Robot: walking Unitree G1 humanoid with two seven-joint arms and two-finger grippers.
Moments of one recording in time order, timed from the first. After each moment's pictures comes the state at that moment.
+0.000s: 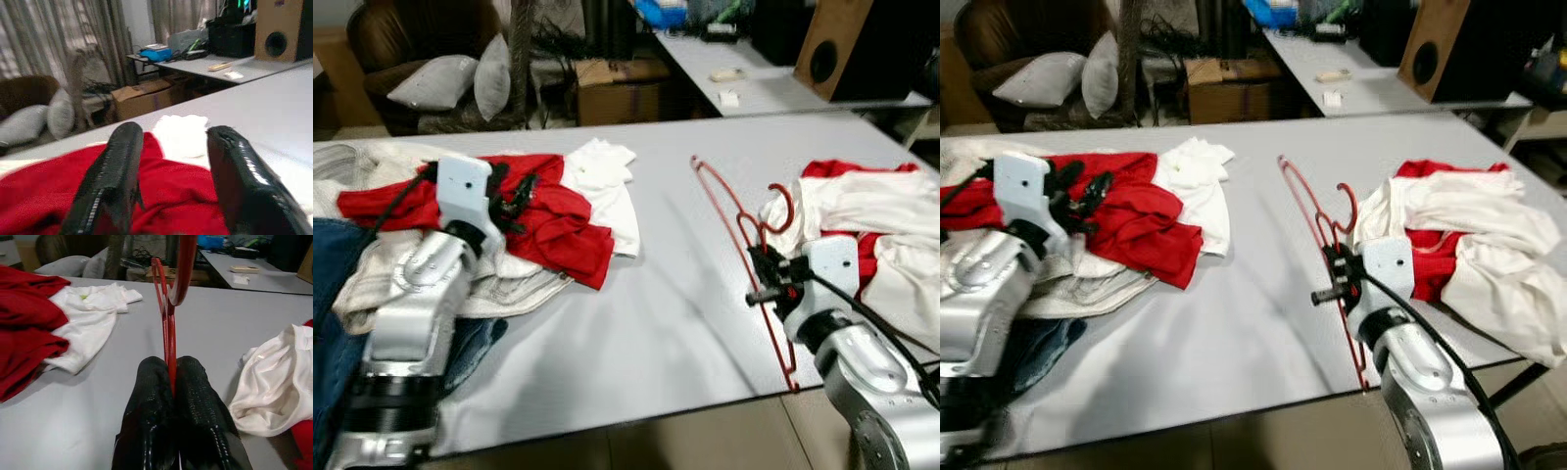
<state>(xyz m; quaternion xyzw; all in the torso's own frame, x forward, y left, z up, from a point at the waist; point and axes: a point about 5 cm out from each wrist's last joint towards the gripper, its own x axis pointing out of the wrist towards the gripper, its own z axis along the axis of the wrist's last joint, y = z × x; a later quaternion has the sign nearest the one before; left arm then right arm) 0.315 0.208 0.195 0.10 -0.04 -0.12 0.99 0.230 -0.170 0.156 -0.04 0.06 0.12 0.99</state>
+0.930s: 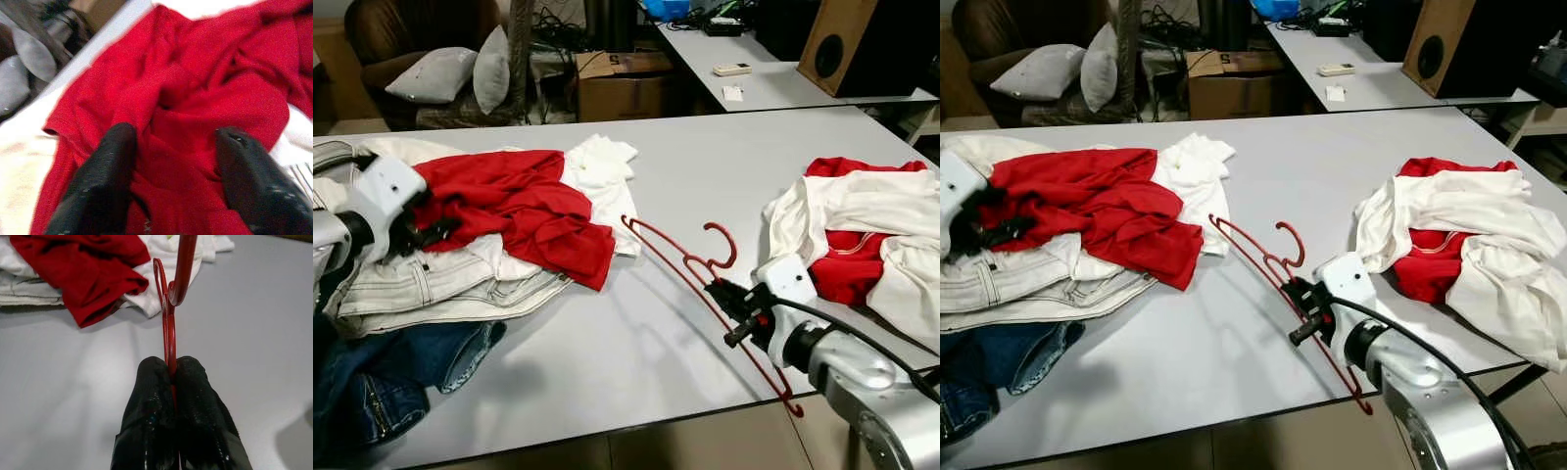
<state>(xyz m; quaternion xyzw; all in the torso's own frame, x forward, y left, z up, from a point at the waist) 0.305 0.309 0.207 0.30 0.19 -0.21 0.91 0.226 -0.152 0.138 -0.08 0.15 0.29 0.94</state>
